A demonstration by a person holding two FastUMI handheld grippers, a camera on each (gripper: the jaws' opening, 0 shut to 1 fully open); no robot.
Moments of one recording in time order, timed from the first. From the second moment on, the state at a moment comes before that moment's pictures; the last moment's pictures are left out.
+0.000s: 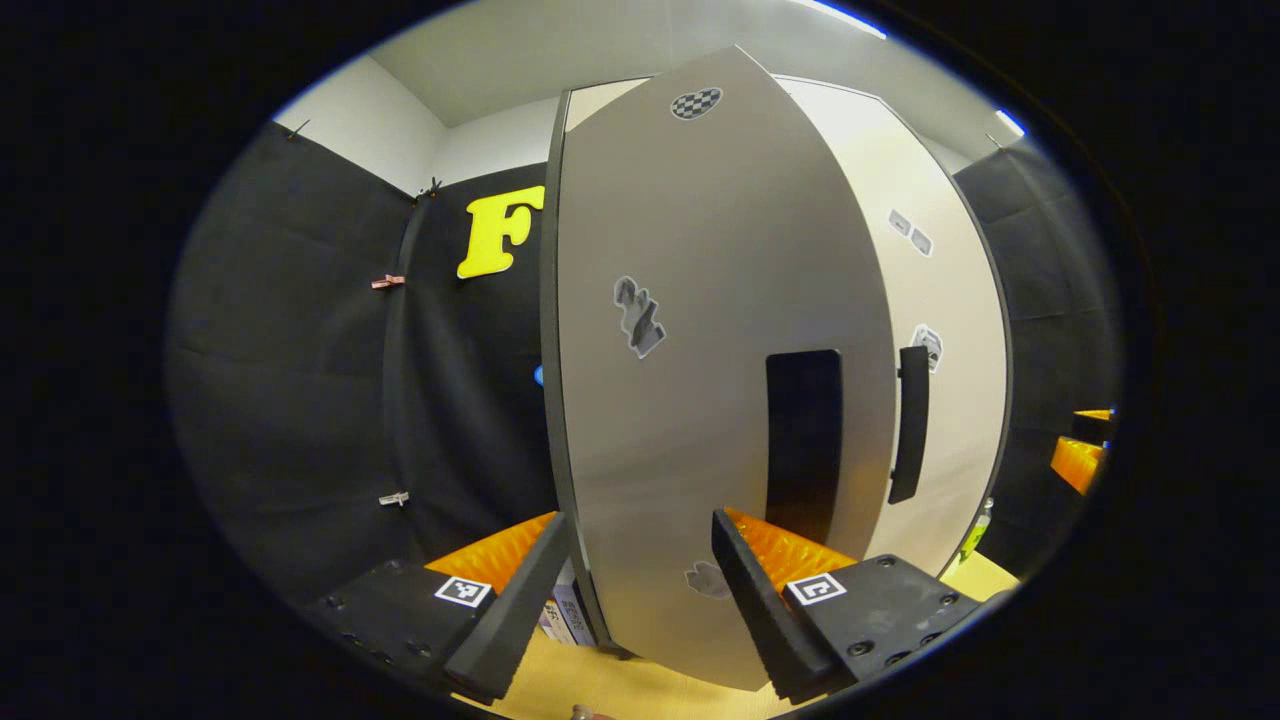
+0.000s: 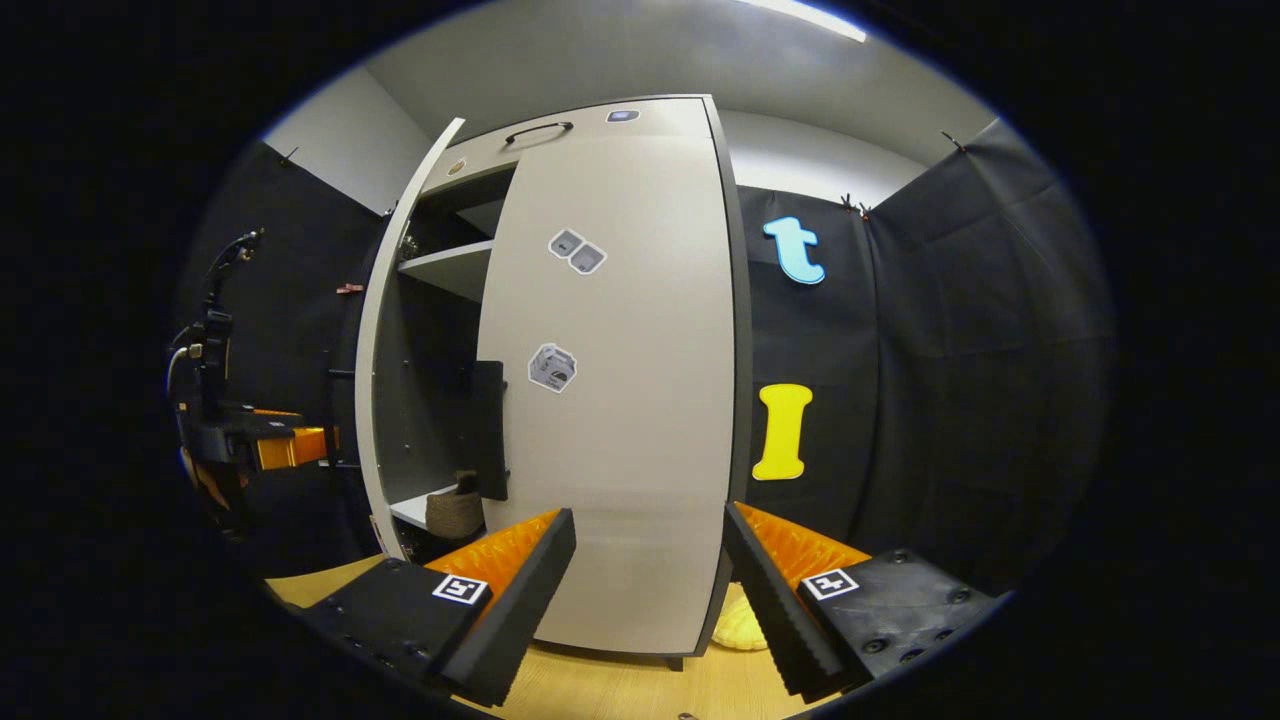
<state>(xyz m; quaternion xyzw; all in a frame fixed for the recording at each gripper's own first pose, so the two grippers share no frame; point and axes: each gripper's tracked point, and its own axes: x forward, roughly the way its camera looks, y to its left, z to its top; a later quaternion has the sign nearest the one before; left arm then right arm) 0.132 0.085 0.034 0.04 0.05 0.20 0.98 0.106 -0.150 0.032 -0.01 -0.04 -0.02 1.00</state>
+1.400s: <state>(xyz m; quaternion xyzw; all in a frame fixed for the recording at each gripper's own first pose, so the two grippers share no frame) 0.090 0.051 0.037 0.05 0.06 0.15 0.99 0.064 -0.094 0.039 -0.01 -0.04 0.03 1.00</state>
